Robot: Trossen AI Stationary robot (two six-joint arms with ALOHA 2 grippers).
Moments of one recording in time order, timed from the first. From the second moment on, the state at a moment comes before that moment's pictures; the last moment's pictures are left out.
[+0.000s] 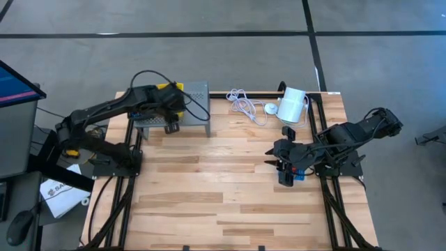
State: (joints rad) left arm 0.46 1.31 1.22 -1.07 -0.27 0.31; right arm 0.45 1.29 1.48 -1.04 0.45 0.41
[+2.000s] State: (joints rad) left arm 0.04 1.47 1.20 -0.15 0.08 0.15; right arm 0.57 1.30 0.76 -0.97 0.21 1.01
